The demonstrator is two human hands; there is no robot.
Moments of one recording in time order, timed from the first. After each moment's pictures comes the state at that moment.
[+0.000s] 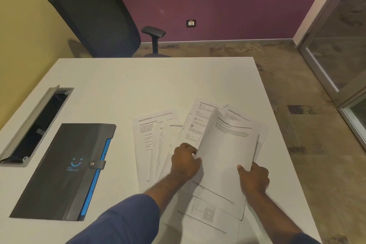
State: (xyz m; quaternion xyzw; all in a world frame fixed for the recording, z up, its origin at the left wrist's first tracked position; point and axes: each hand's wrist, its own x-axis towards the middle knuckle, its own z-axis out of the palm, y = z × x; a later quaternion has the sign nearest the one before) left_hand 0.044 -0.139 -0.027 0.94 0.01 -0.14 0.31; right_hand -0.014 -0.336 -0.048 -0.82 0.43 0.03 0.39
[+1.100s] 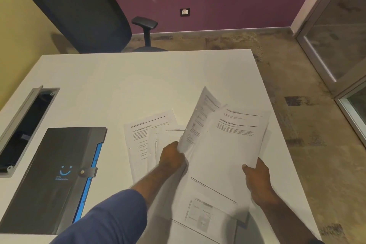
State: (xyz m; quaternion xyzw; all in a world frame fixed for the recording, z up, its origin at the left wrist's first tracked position) left_hand 0.087 -0.114 -0.047 0.90 0.11 -0.22 0.37; right_hand 0.004 -0.357 -0.048 -0.67 0.41 0.01 0.62
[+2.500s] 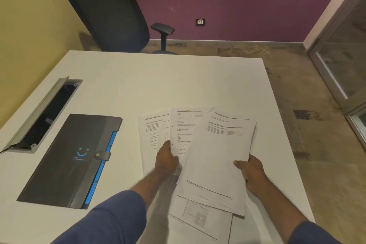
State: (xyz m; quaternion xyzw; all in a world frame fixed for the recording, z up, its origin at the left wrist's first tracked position) left_hand 0.040 -0.077 -0.044 0.88 0.18 -0.14 0.42; right_hand 0.009 -0.343 -0.038 -0.62 0.37 0.11 0.68
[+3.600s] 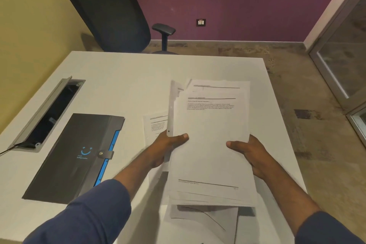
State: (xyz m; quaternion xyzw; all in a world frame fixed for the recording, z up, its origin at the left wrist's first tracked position) left_hand 0.061 -0.052 0.020 0.59 0.09 -0.30 0.75; right_hand 0.028 -0.331 0.044 -0.60 0.15 0.19 0.76
